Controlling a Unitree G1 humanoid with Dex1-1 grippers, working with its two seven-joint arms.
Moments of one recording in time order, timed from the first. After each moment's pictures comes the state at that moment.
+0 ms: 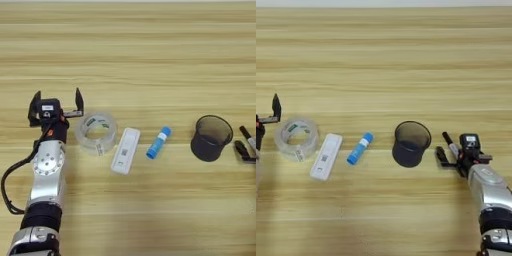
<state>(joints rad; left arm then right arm) -0.21 0.12 0.17 0.48 -0.05 -0.44 0.02 -0.25 -0.38 -0.20 0.67 0.13 0.19 0.30</state>
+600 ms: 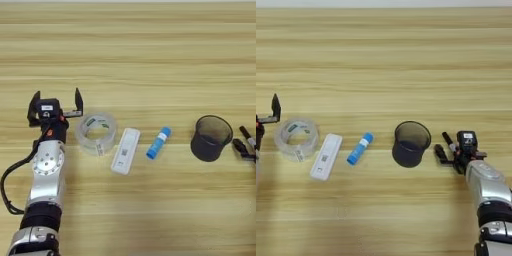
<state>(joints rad) -0.21 0.12 0.17 0.48 -0.05 -0.43 0.02 -0.29 -0.38 -0.19 0.72 0.14 0.21 0.32</state>
